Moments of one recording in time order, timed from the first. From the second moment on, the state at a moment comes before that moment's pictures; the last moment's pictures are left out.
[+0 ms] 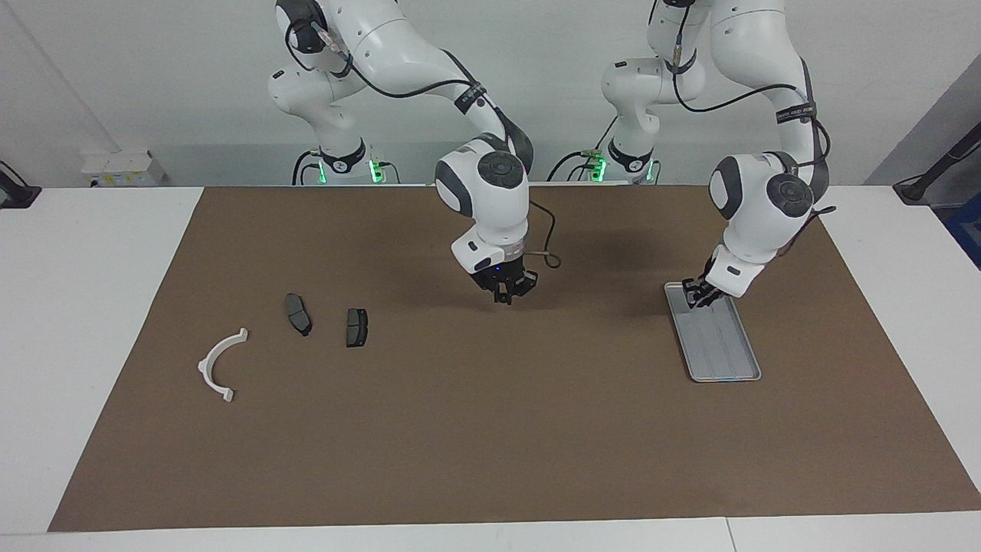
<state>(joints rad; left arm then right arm) -0.02 0.14 -0.03 -2.13 0.01 2.21 -0.11 0.61 0.46 0.04 -1.72 -0.01 2.24 0.94</state>
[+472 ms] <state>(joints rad) -0.02 0.14 -0.03 -2.20 0.01 2.28 -0.11 0.61 0.47 0.04 -1.79 -0.01 2.36 0.94</state>
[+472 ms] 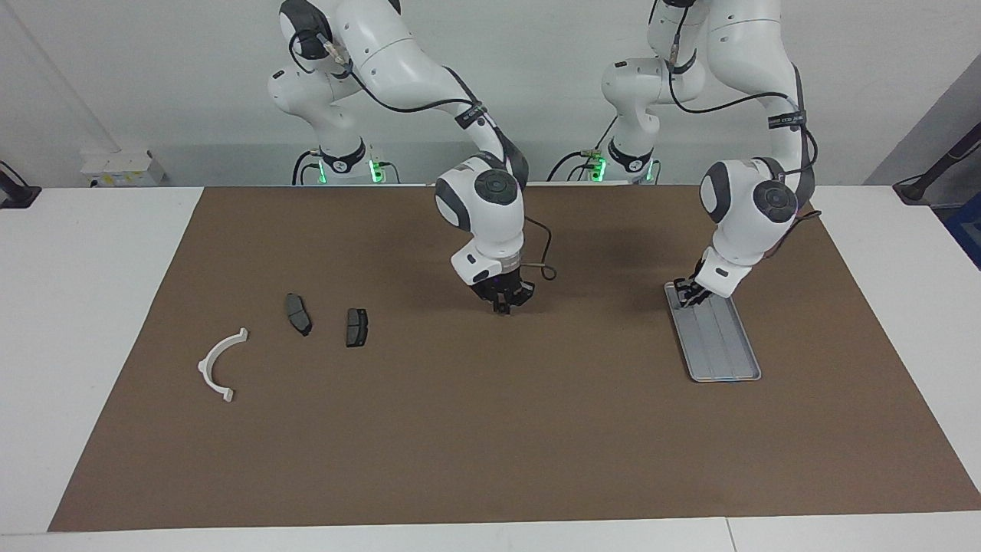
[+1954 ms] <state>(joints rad) -0.03 0.14 -0.03 -2.09 0.01 2.22 -0.18 0.07 0.22 0.02 -1.42 0.00 1.68 0.00</state>
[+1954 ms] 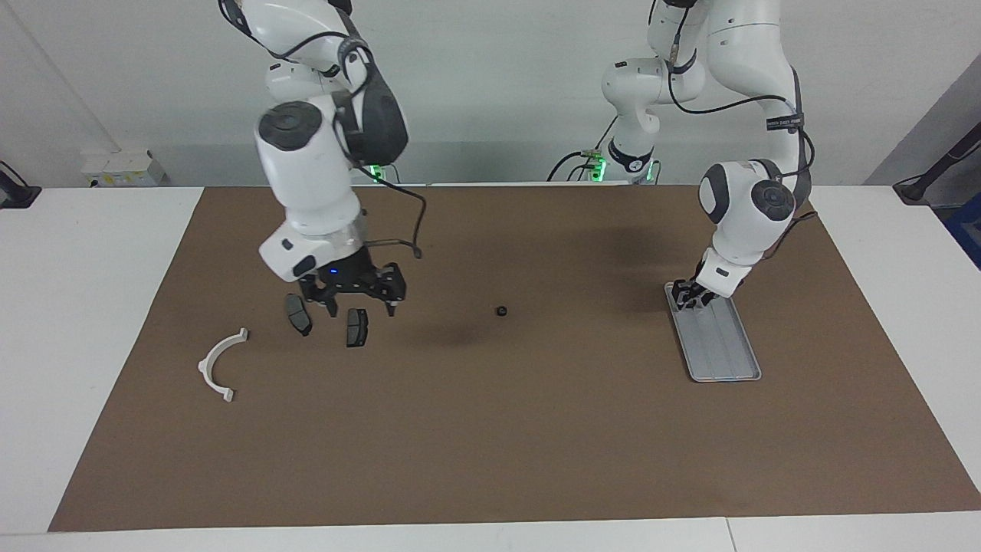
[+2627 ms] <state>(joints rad) -0.36 0.18 -0.05 -2.02 0.01 2.24 -0.71 -0.01 0.04 0.02 -1.58 0.00 1.57 0.00</state>
